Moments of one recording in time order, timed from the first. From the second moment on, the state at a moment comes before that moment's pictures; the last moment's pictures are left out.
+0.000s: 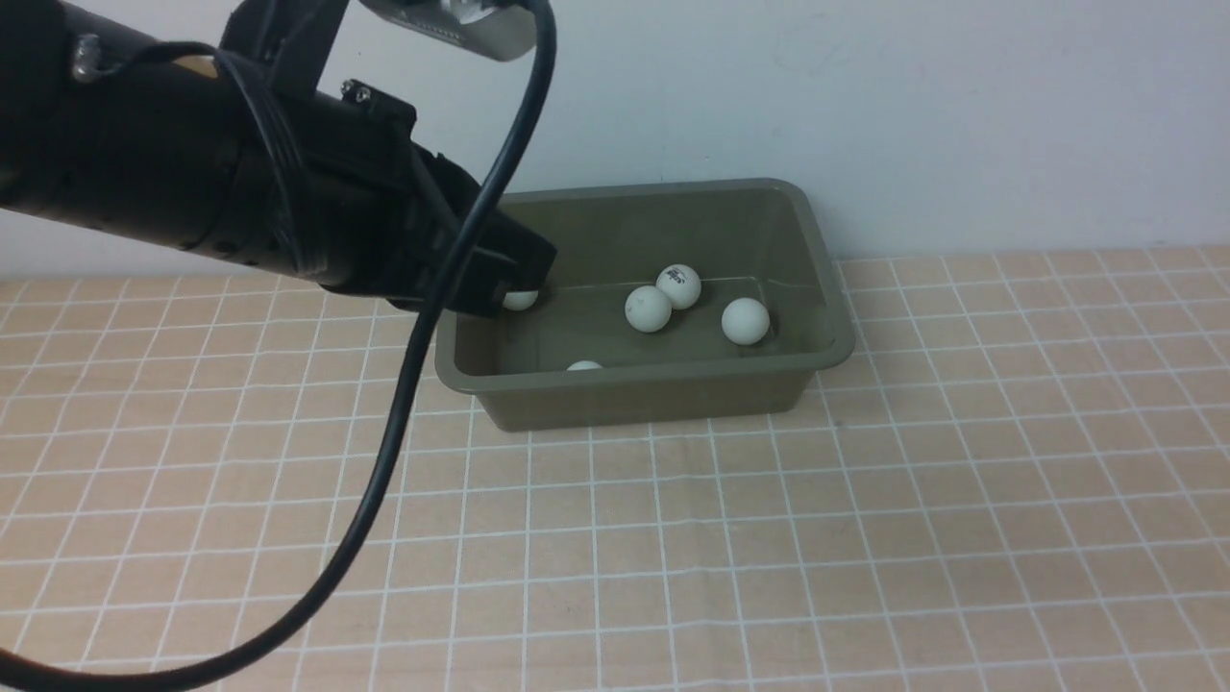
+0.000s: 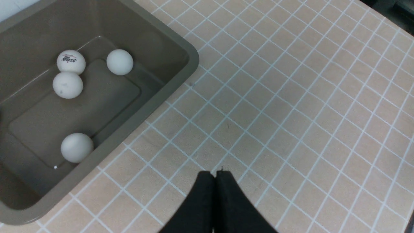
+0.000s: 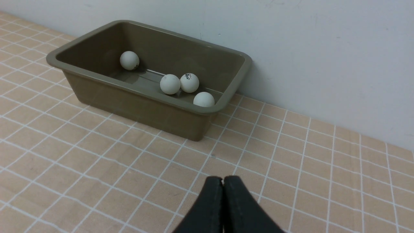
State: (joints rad) right arm 0.44 0.31 -0.35 -0.24 0.49 0.13; left arm -0.34 1.31 -1.27 -0.66 0.88 0.62
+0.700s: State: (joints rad) right arm 0.44 0.31 -0.35 -0.24 0.49 0.13; left arm -0.15 0.84 -1.21 -0.42 0.80 0.61
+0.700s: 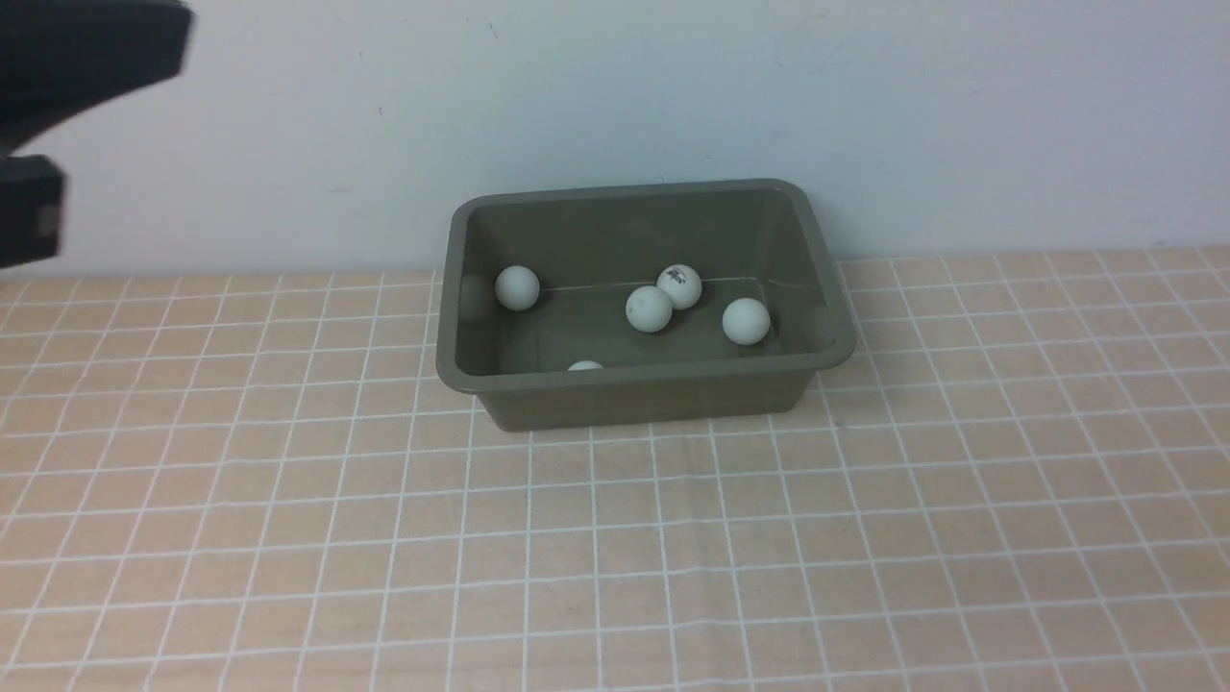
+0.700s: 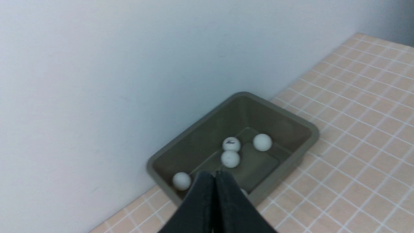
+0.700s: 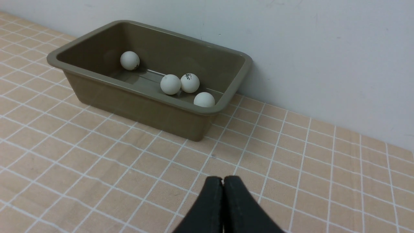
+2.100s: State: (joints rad) right arm 0.44 0.31 -0.35 -0.24 0.49 0.13; left arm 0.07 0.05 -0.11 -0.02 0.41 0.07
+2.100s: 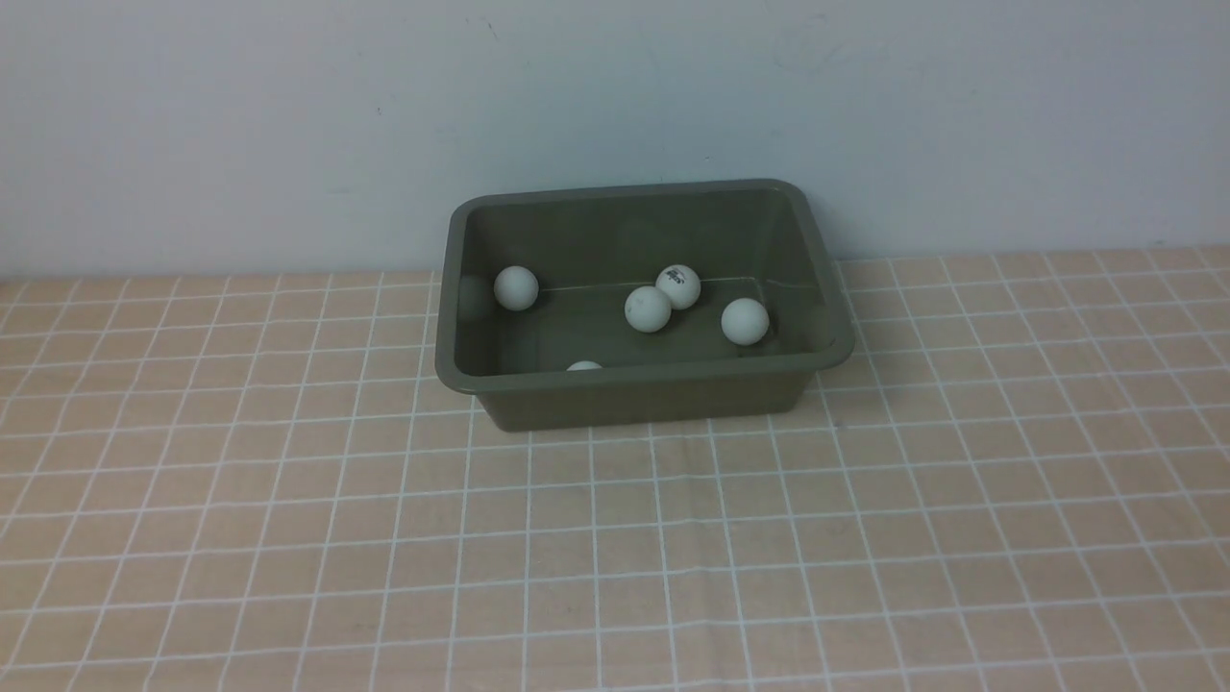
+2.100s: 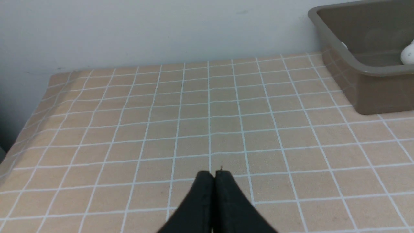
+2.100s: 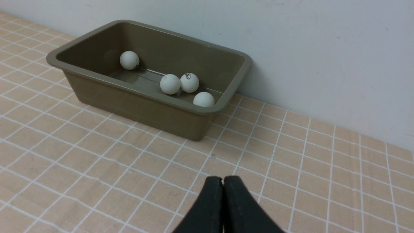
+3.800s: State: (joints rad) right arm 0.44 0.31 -0.35 -0.24 0.49 0.13; left arm 0.07 -0.01 0.02 0.02 0.42 0.07
